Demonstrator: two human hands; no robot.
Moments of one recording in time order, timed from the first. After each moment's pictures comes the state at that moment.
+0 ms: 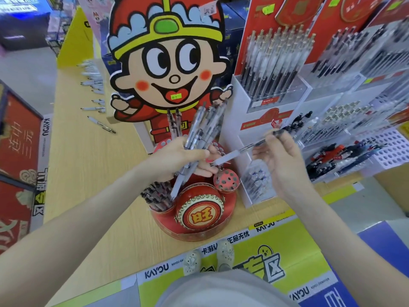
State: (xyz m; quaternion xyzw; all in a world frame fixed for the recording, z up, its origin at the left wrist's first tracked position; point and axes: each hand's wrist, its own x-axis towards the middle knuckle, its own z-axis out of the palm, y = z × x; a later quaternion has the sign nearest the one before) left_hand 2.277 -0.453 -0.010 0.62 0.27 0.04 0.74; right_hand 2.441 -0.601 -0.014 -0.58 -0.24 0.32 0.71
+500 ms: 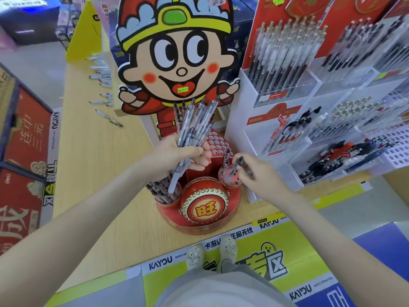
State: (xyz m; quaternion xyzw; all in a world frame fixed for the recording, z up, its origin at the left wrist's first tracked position) left_hand 2.256 -0.451 -0.020 0.62 0.32 0.10 0.71; right_hand 2.435 -0.604 -0.068 -0.73 -0.56 0.25 0.29
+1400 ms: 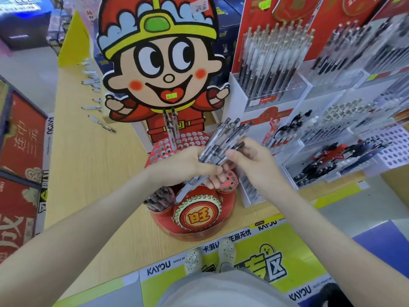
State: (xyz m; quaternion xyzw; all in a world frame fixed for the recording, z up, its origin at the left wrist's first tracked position) left_hand 2.293 -0.469 -0.010 0.69 0.21 -0.05 0.69; right_hand 2.428 -0.589 -0.021 -0.63 -0.38 0.39 0.55
